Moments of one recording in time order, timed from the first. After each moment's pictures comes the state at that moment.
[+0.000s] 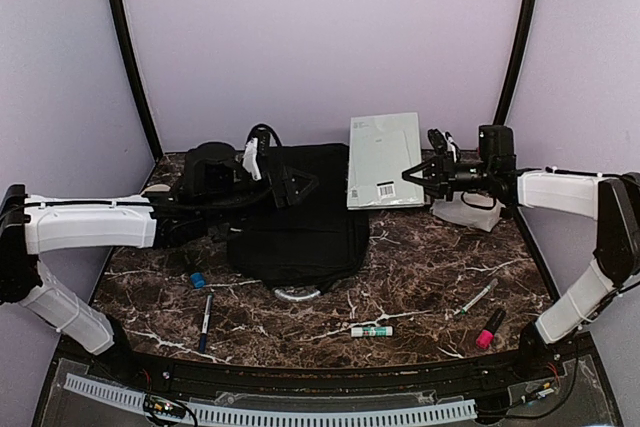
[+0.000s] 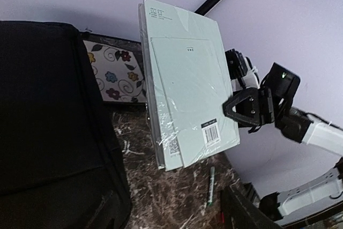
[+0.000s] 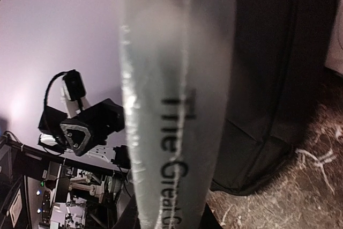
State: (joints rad) left arm -0.86 1.44 0.90 0.35 0.05 -0.82; right arm 0.26 1.52 0.94 0.23 -1.12 0.80
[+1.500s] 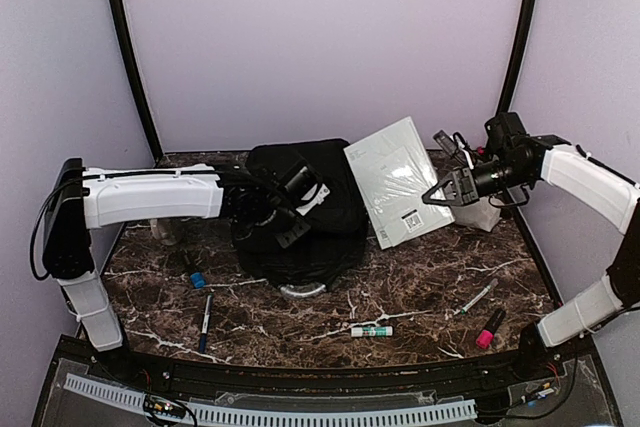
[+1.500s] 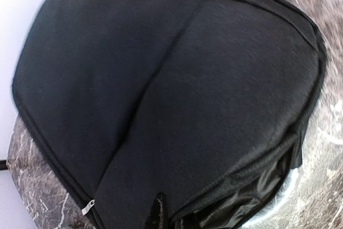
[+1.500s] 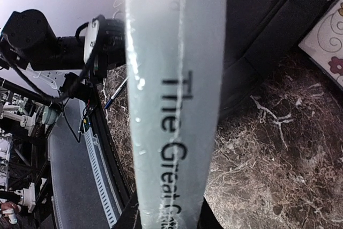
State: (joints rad) left arm -0.96 1.80 1.44 -0.65 -0.39 0.10; right arm 0.23 1.38 1.16 -0.79 -0.97 -0.16
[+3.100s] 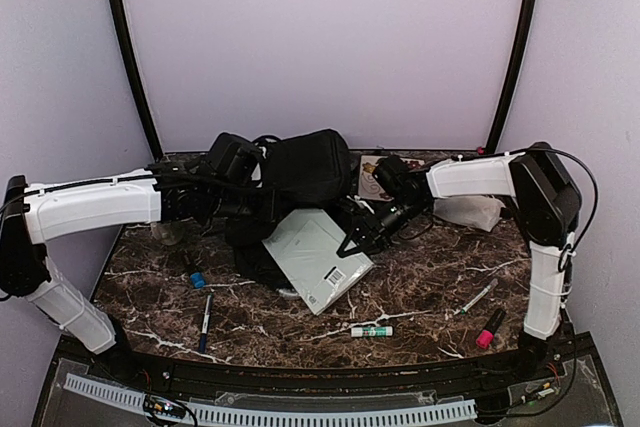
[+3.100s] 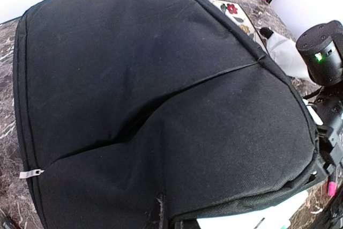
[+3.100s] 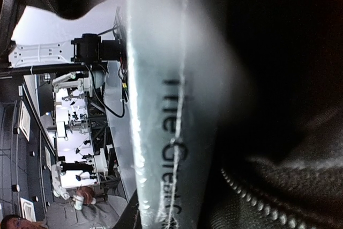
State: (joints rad) left arm -0.86 1.49 1.18 -0.40 -0.24 -0.52; right arm 0.63 1.99 1.37 -0.66 -1.10 0.15
